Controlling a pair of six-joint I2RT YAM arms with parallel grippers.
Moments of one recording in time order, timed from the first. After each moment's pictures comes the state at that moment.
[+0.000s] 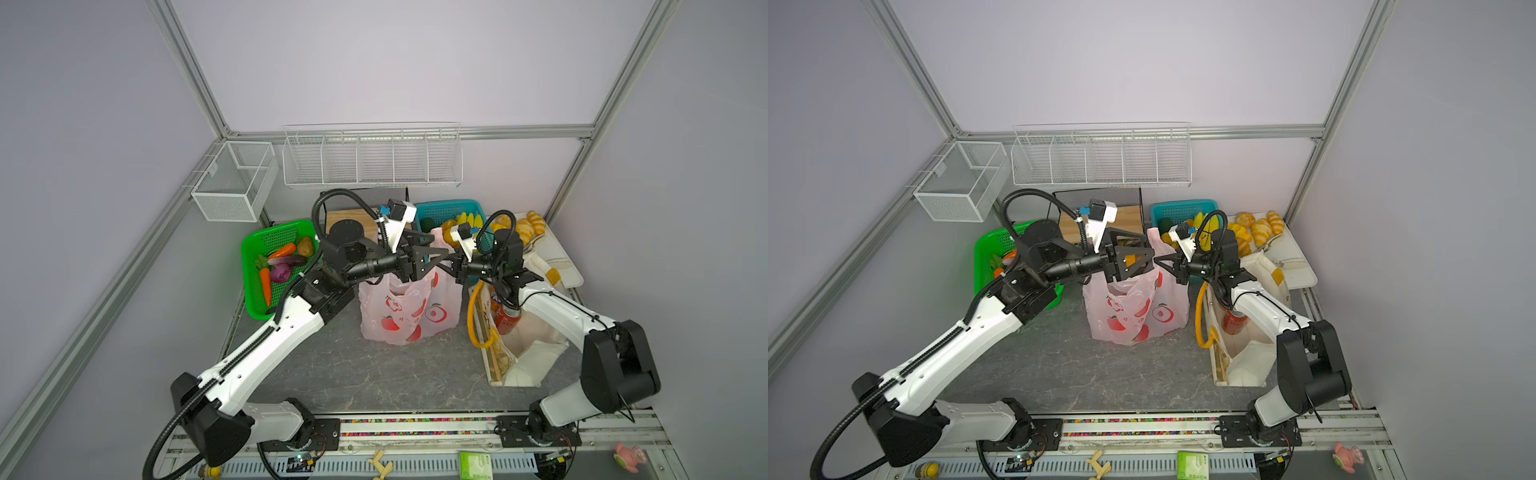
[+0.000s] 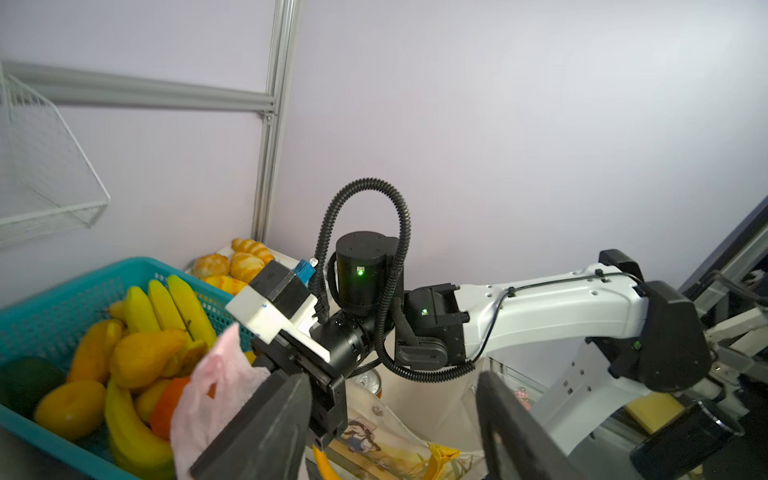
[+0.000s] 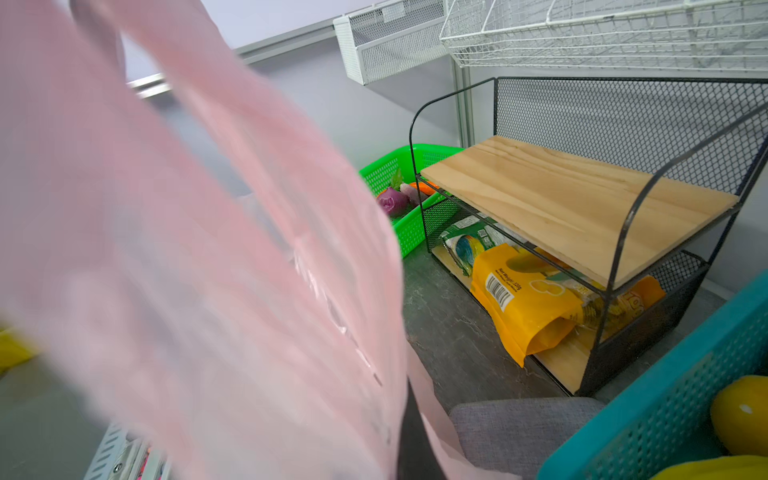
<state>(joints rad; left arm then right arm) -0.74 1.23 1.31 -0.03 0.58 -0.25 0.33 1.53 1.02 0.25 -0.94 0.04</state>
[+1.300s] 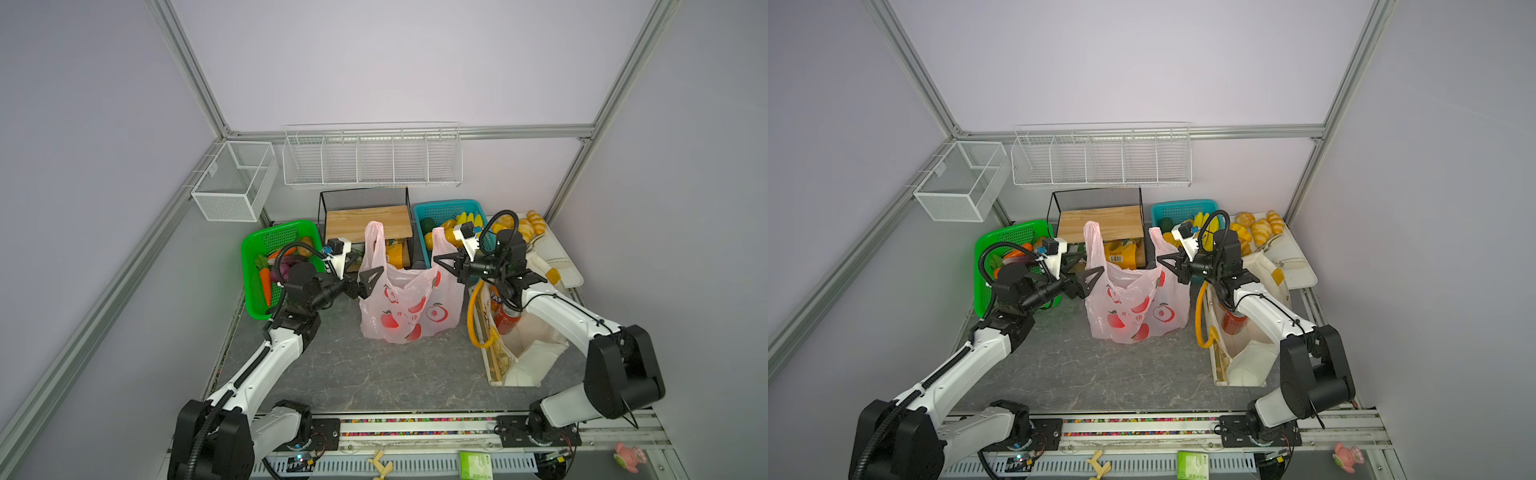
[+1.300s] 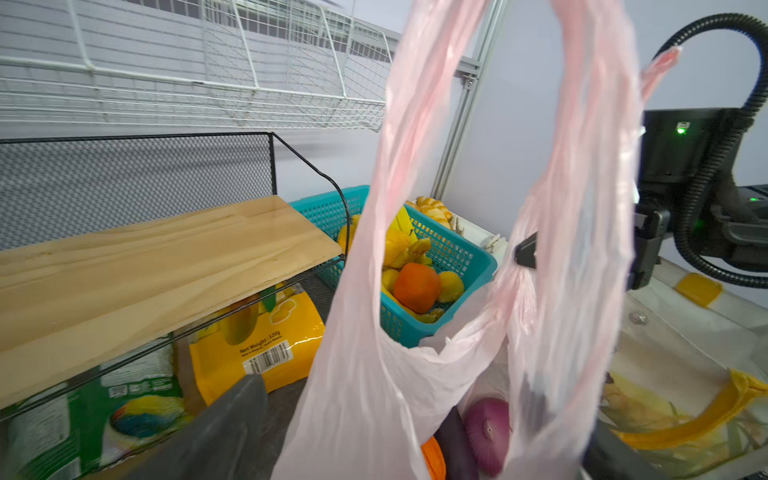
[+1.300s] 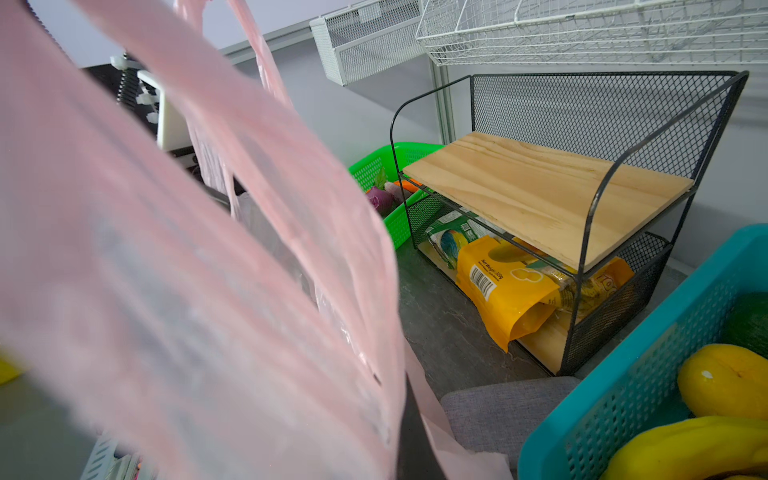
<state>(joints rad) -0.30 1.16 0.70 0.39 0.61 -0.15 0.33 1.50 1.01 0.22 -0.91 0.05</state>
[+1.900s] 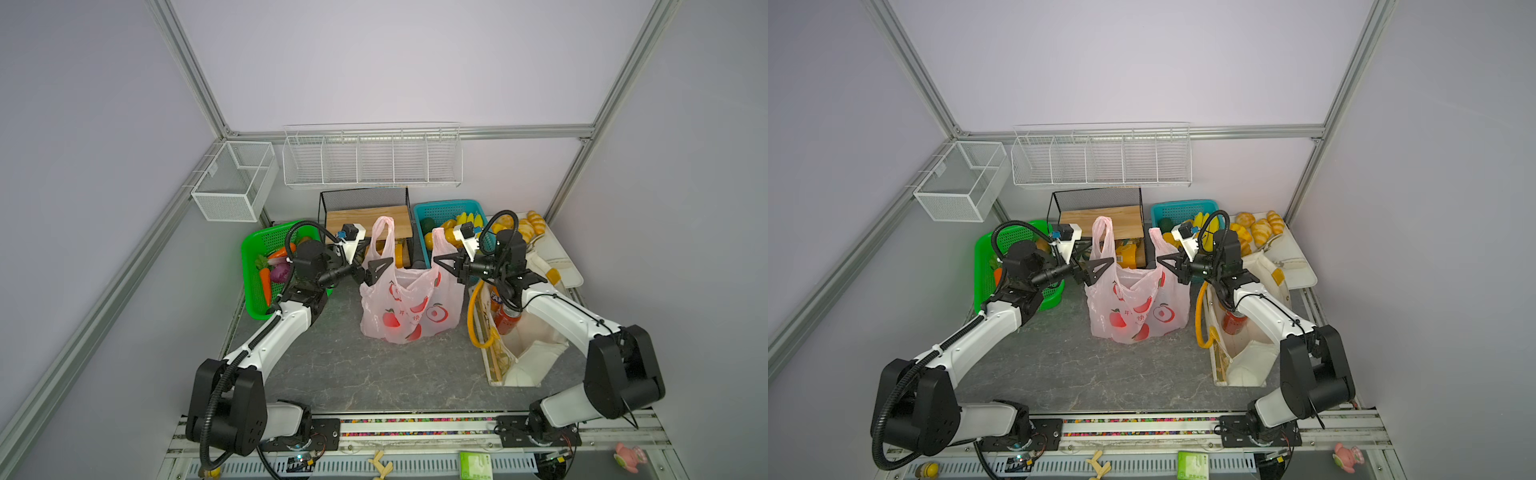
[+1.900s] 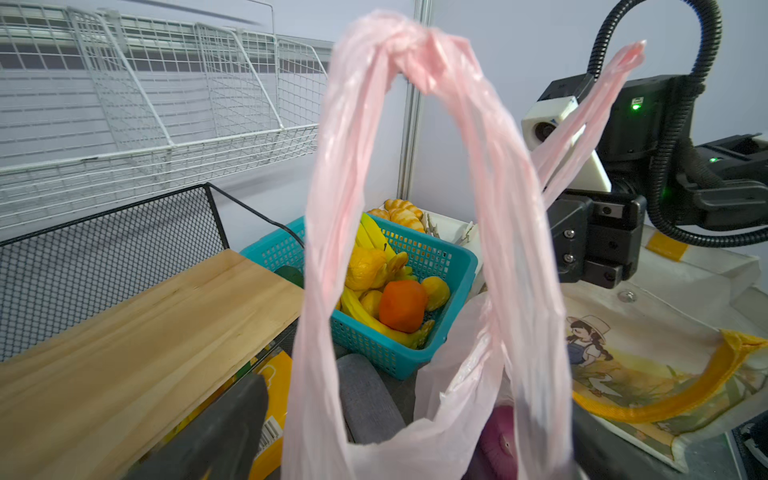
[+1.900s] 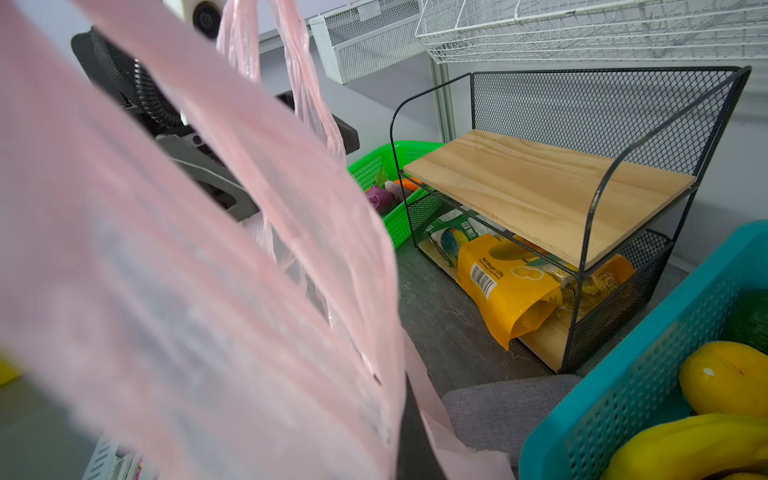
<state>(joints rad) -0.30 1.36 0.90 0.39 0.79 0.00 0.33 1.50 1.01 0.21 -0.91 0.05</state>
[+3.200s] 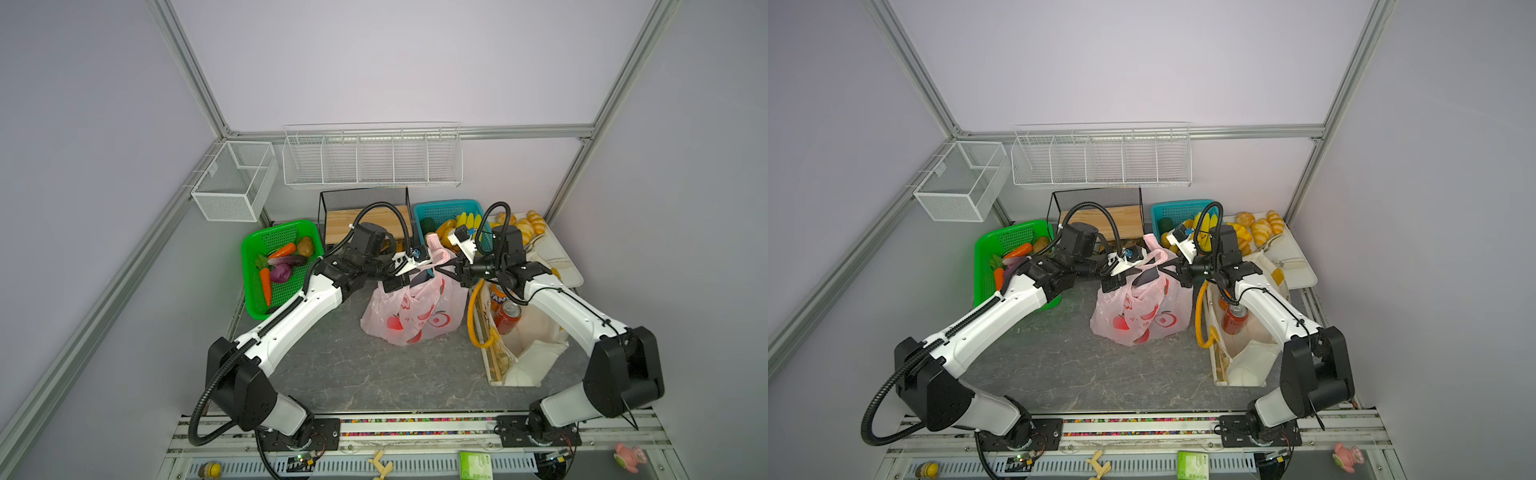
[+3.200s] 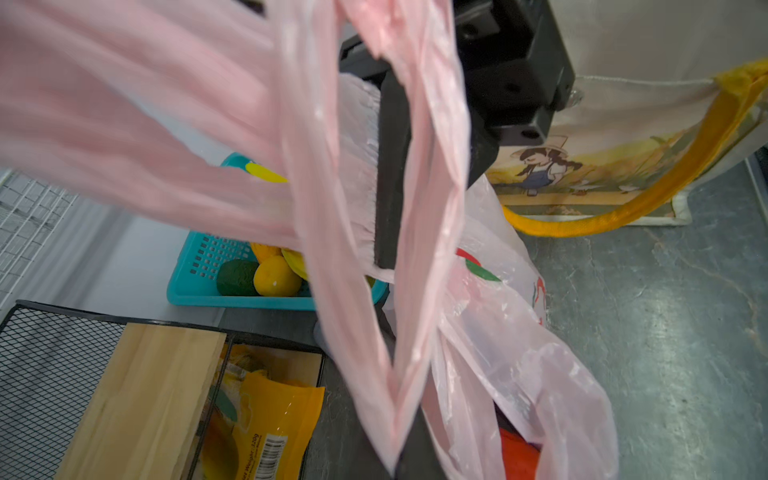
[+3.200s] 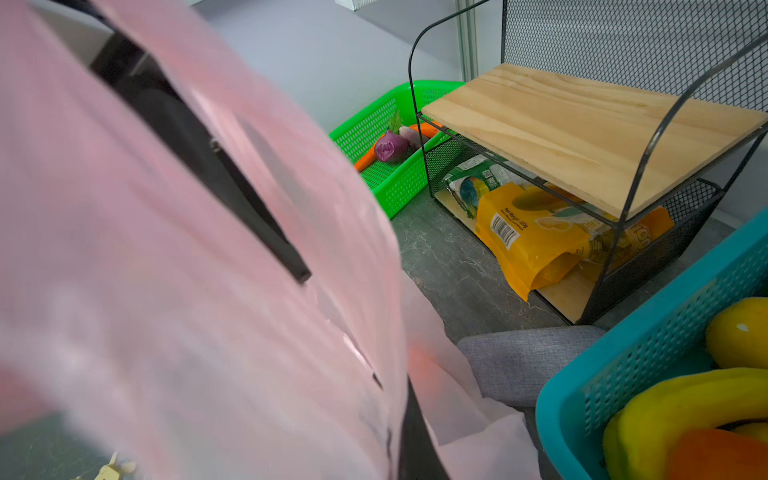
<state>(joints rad) -0.66 1.52 1.42 -0.55 0.41 0.77 0.33 1.51 1.14 -0.21 -0.94 -0.18</state>
